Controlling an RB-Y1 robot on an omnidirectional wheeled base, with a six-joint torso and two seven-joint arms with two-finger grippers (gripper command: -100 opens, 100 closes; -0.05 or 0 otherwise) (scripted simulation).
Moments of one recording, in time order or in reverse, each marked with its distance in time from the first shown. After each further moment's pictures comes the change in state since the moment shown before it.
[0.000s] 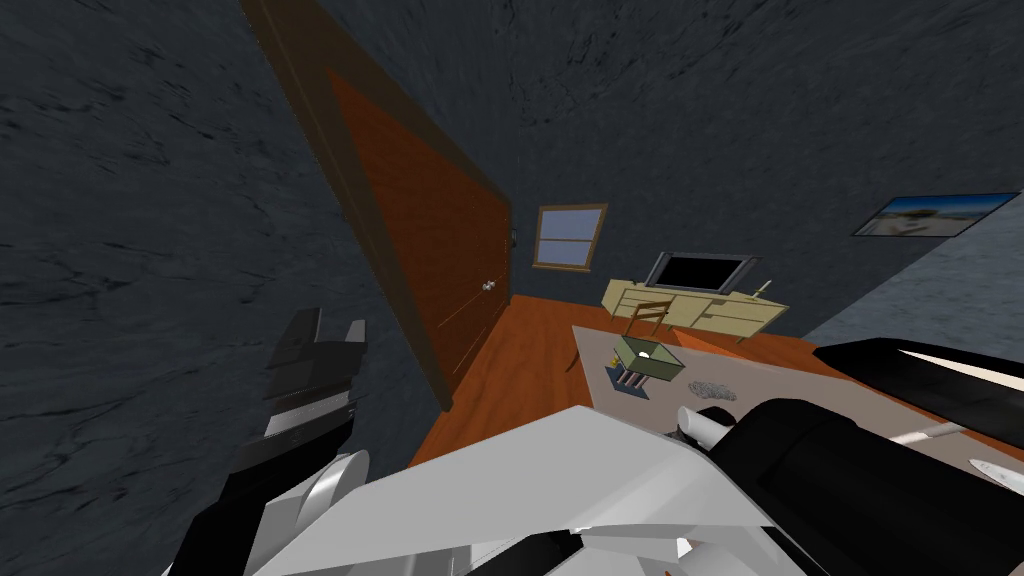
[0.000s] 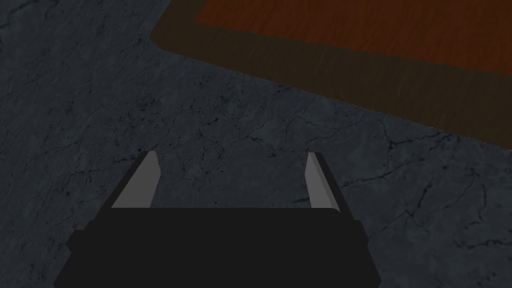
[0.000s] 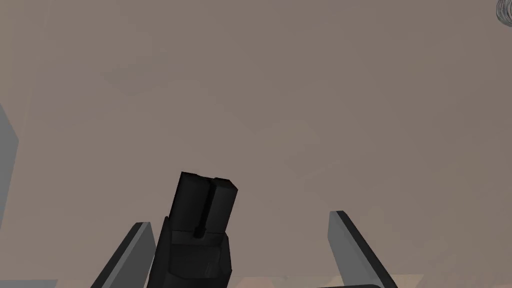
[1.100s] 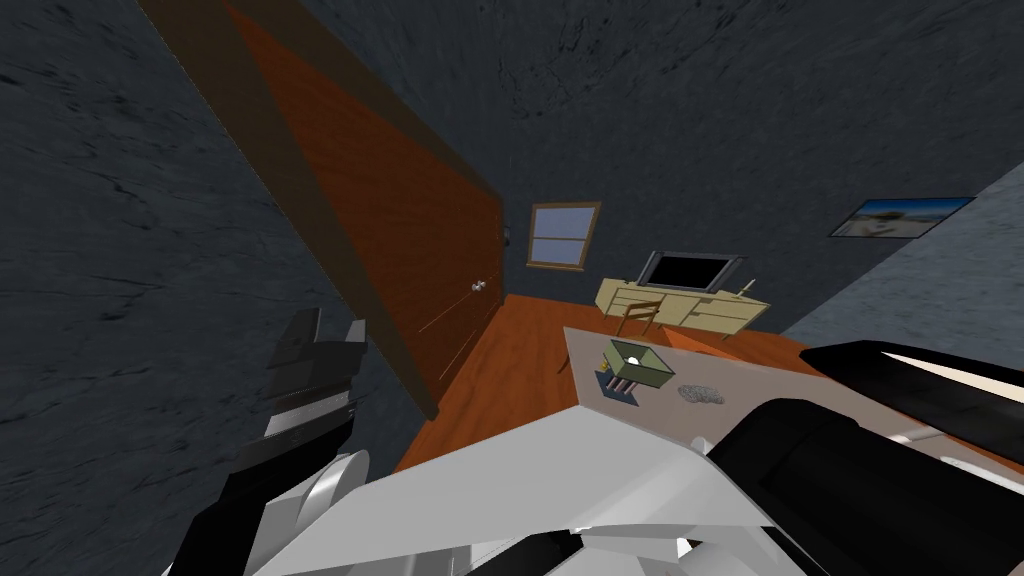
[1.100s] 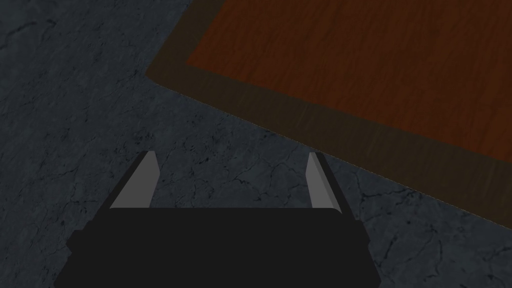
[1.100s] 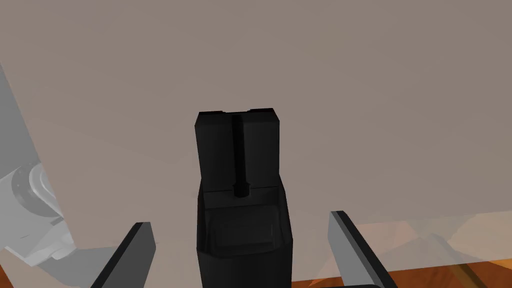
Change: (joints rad) left arm 0.000 0.000 0.000 0.000 0.000 0.000 0.000; right arm -0.017 0.034 -0.069 0.256 -0.130 0.147 -0.121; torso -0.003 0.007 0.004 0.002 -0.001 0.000
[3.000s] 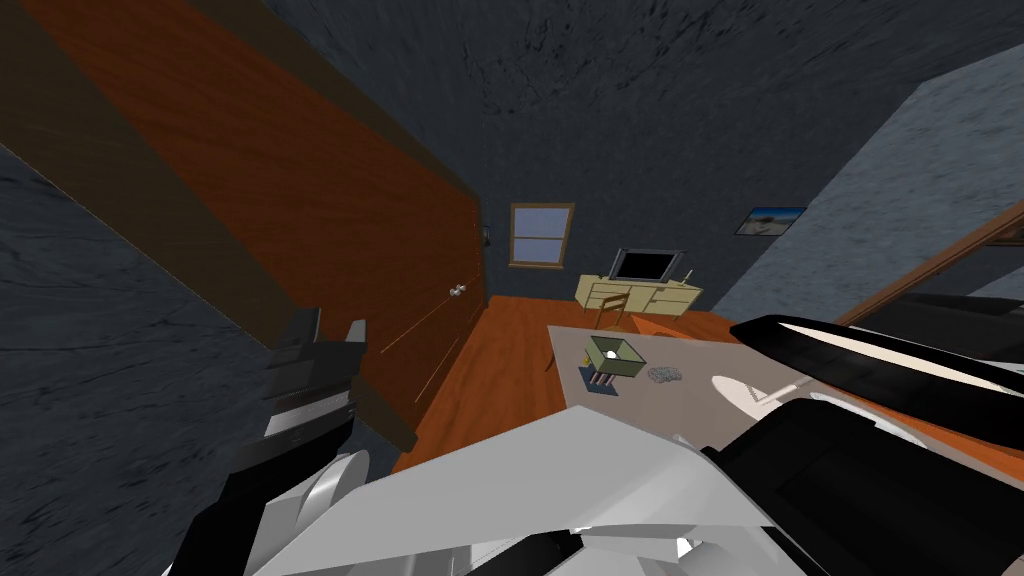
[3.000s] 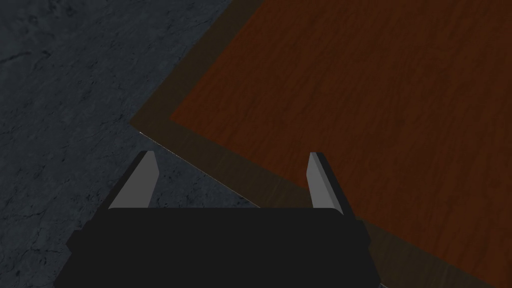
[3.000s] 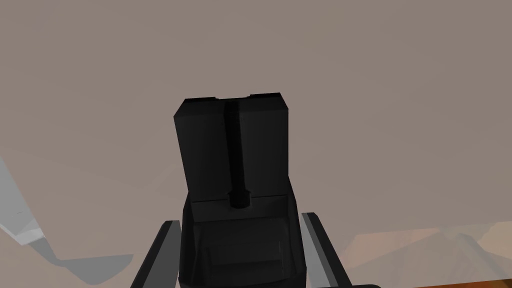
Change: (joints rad) left arm 0.000 0.000 0.000 0.000 0.000 0.000 0.000; right arm -0.129 0.094 -0.154 0.091 0.194 -0.033 0.177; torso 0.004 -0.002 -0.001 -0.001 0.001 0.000
